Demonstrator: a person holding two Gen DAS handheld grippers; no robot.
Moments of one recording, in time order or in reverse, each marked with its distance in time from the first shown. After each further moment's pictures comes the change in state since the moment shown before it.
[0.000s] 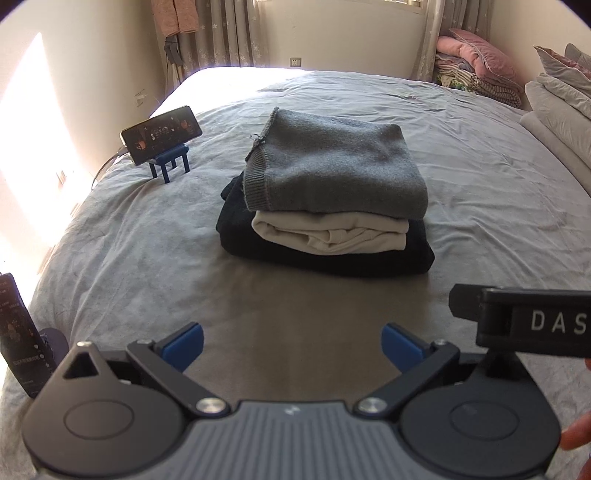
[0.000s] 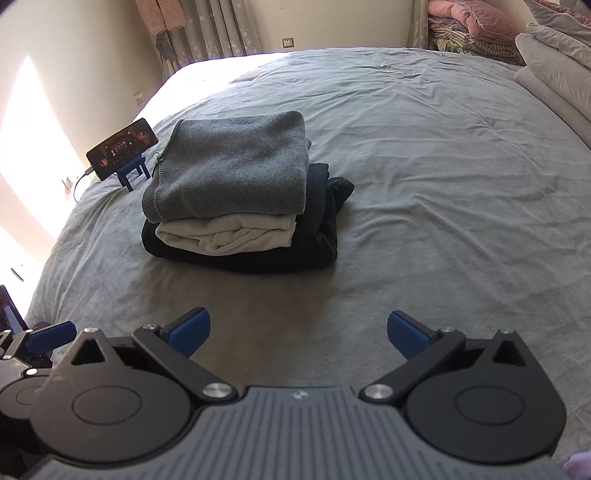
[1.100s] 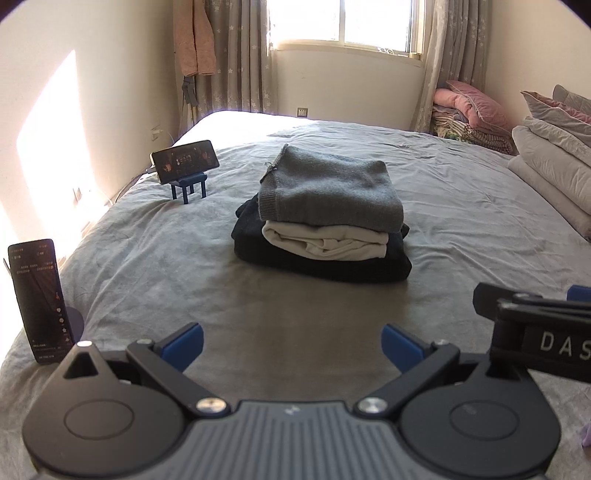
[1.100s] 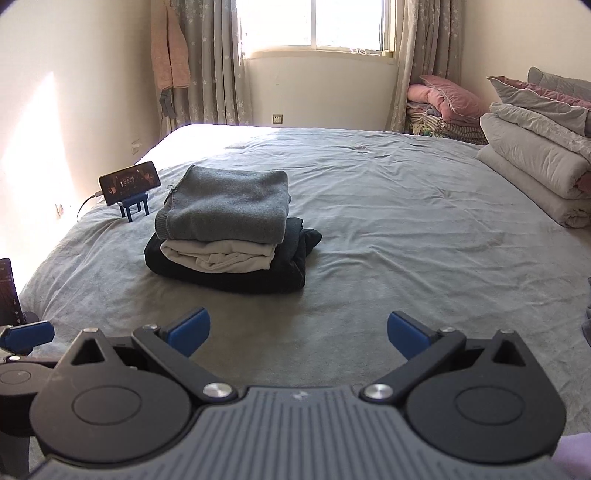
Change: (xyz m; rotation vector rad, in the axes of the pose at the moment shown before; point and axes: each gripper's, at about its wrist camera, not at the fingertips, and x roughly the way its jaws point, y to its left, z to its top) left arm -0.053 0.006 -0.073 -0.069 -0.213 -0.019; right arm -0.064 0.004 -0.081 -0.062 -0.303 -0.082
